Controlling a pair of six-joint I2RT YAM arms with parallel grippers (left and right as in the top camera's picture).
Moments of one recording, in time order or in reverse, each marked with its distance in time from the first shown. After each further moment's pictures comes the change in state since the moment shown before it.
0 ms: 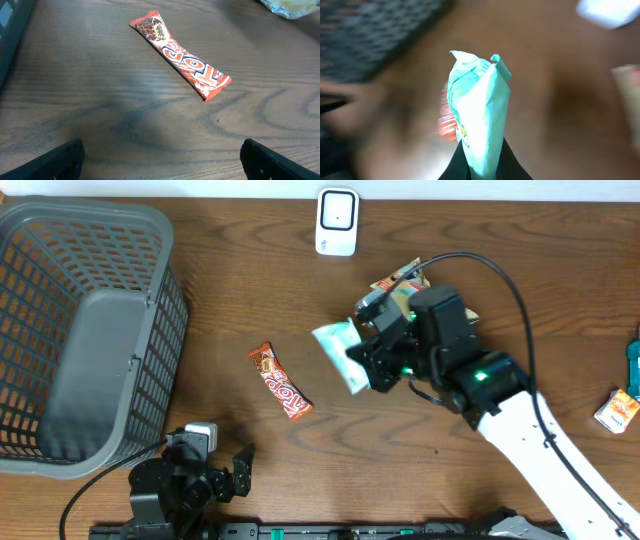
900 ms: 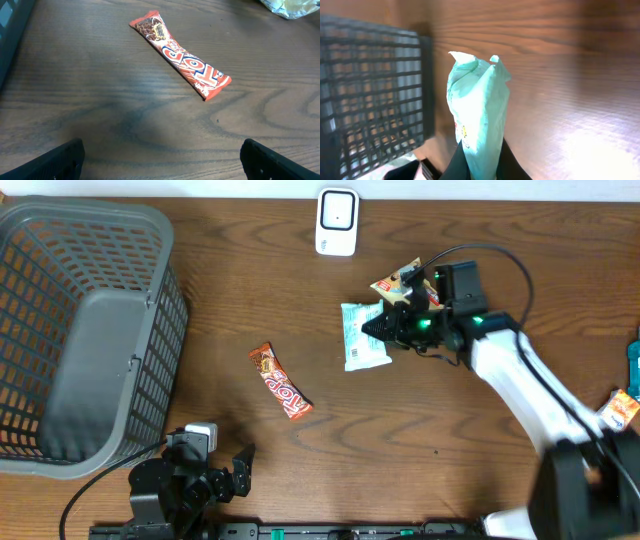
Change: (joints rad) left arm 0.000 0.000 0.000 0.000 0.000 0.000; right arm -0.278 0.290 0.001 0.131 -0.415 0.601
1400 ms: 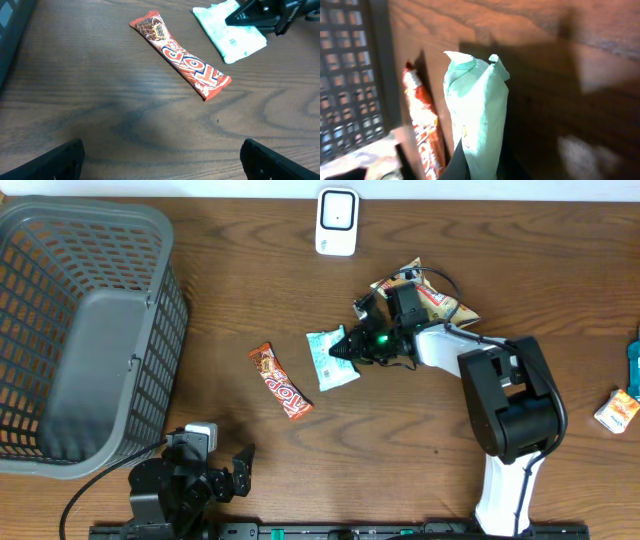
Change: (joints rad) left arm 0.000 0.000 0.000 0.000 0.000 0.000; right arm 0.071 0.482 0.014 0.335 -0.156 -0.074
